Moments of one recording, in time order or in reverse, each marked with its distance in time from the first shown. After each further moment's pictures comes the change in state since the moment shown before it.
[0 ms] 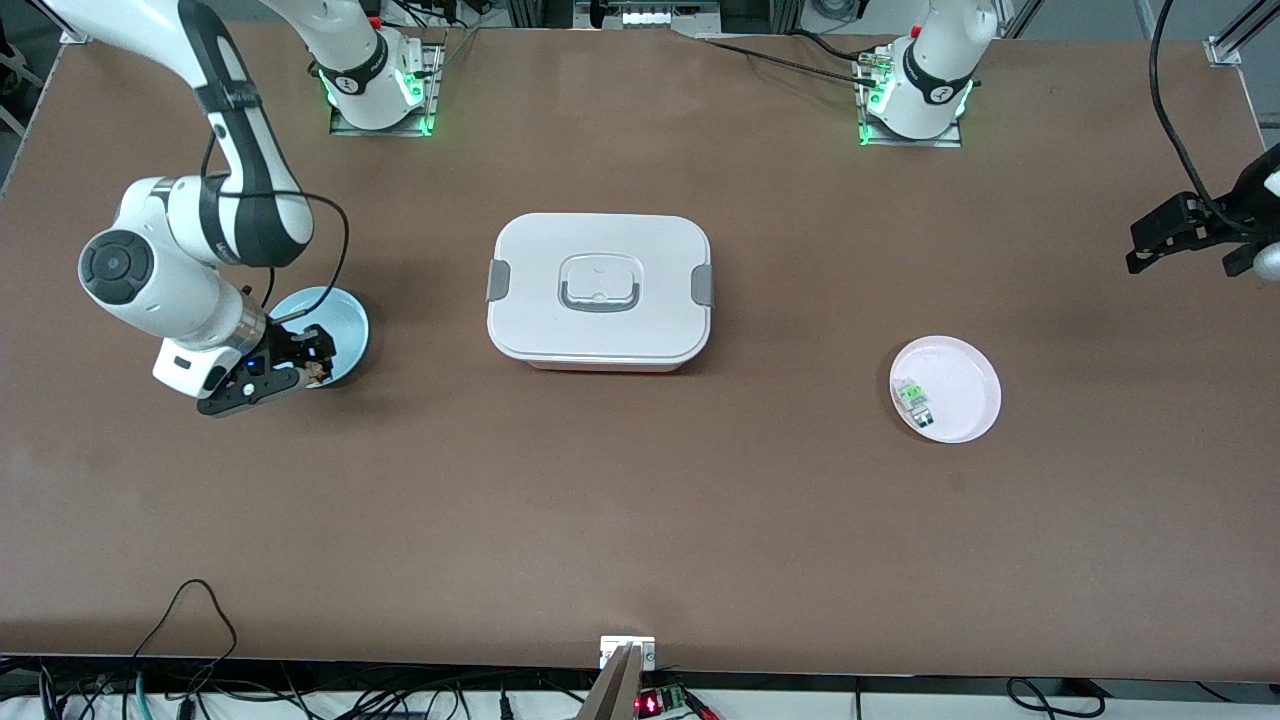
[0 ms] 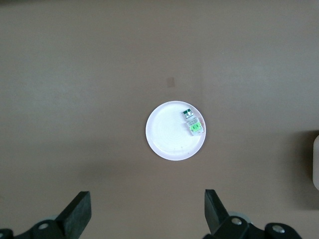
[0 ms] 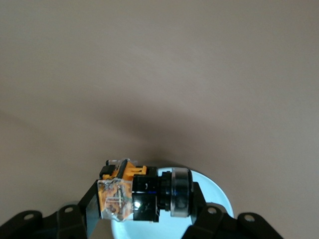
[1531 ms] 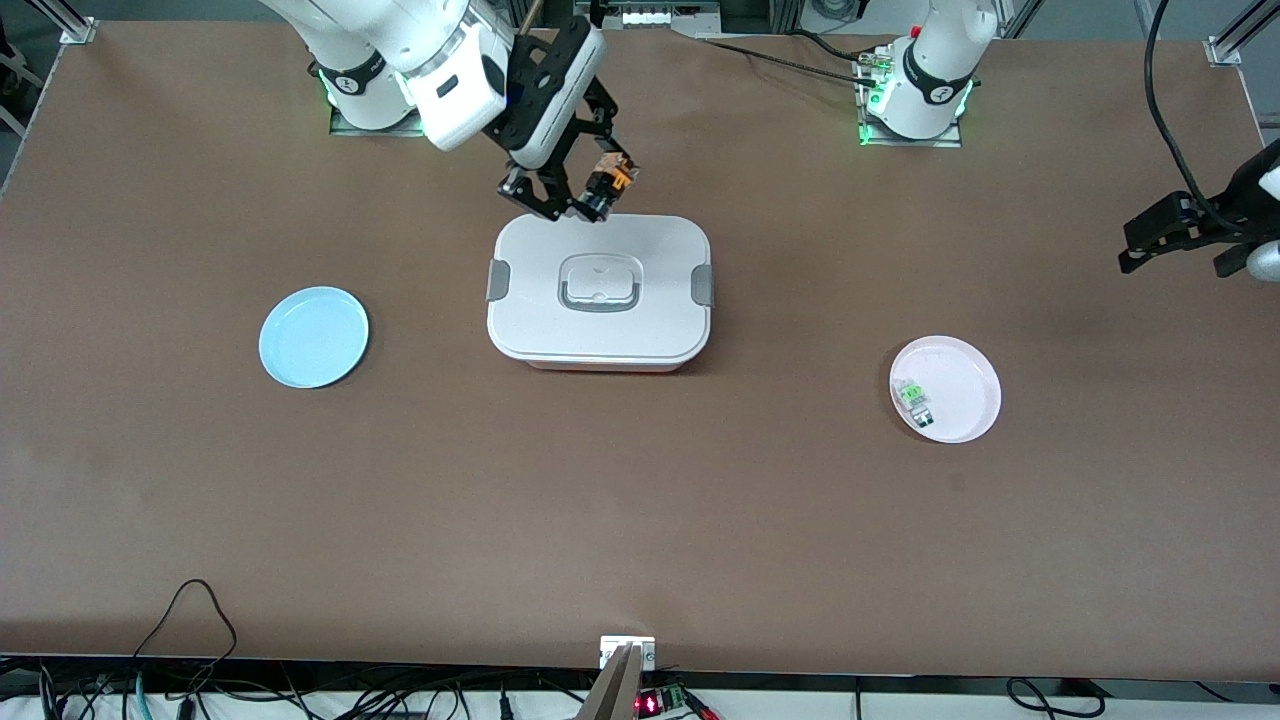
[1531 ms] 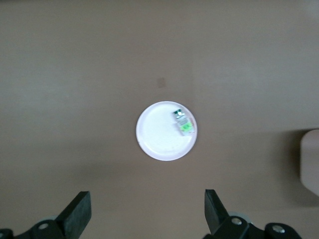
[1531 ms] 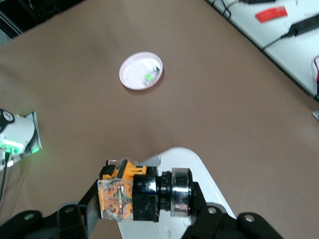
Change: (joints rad) left arm -0.003 0.001 -0.004 0.001 -0.058 -0.003 0.000; right arm 0.009 -0.165 0.612 0.343 0.353 -0.066 -0.145
